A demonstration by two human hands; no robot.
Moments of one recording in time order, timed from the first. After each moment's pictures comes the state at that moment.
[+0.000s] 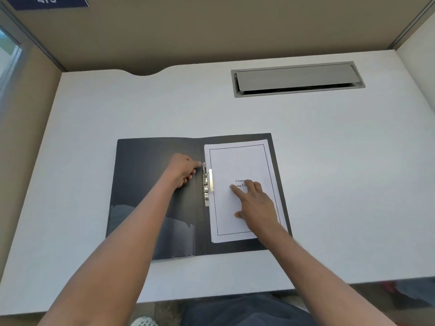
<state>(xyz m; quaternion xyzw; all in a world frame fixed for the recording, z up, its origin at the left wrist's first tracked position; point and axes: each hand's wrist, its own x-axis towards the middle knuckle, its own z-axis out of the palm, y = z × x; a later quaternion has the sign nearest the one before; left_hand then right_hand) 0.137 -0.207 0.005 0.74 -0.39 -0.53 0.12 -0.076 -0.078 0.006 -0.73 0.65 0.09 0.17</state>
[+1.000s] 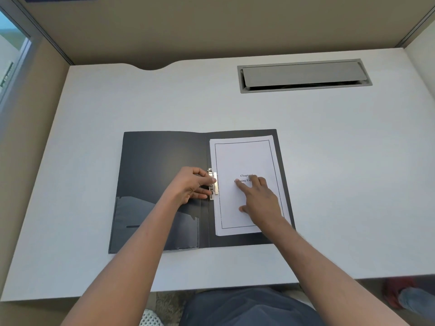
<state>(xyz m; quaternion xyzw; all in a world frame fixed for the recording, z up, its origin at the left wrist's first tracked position) 0.140 -0.145 0.015 0.66 -0.34 -0.65 0.16 -0.074 -0.075 0.010 -0.72 0.66 0.09 0.17</state>
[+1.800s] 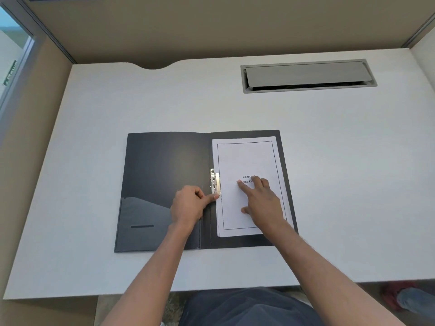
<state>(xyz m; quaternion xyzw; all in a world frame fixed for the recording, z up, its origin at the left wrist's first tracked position) 0.136 -0.085 -0.010 0.78 -0.51 -0.35 0.10 -0.072 -0.074 0.011 -0.72 0.66 0.09 0.17</state>
